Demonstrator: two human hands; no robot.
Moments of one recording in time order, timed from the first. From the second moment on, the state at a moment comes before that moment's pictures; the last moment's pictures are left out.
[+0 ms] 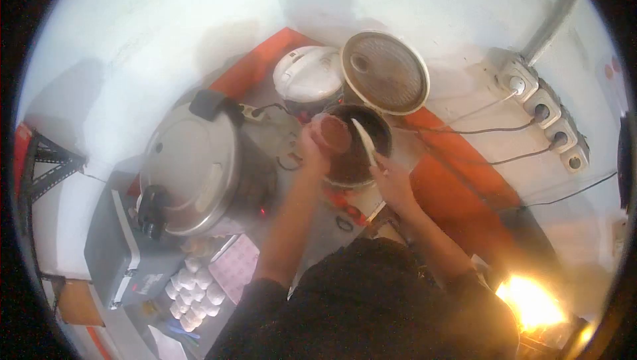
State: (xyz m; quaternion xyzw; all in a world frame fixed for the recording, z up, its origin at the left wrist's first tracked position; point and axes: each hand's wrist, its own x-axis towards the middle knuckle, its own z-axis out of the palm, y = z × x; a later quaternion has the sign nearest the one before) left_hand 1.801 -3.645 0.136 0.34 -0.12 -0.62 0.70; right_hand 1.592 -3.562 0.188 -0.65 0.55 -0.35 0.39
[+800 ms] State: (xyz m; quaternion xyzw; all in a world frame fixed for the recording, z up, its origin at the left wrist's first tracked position) left_hand 1.942 -3.184 0.018 0.53 0.06 -0.22 0.82; right_hand 1.689 -3.516 -0.102 -0.88 0.37 0.06 0.29
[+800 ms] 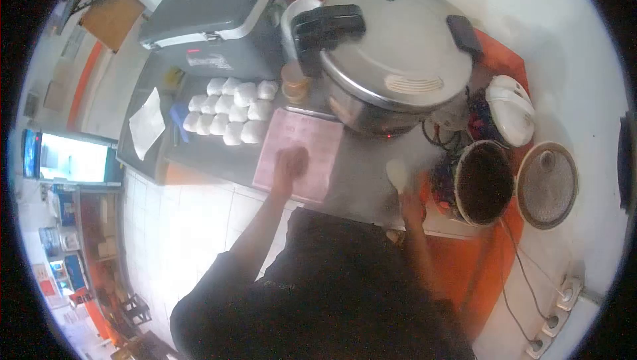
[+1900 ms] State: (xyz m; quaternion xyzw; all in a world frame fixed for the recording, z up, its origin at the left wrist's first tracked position) left_hand 2.115 -3.130 -0.035 0.84 -0.49 0.08 0.22; right_hand 1.931 -3.307 0.012 -0.85 0.27 0.01 0.45
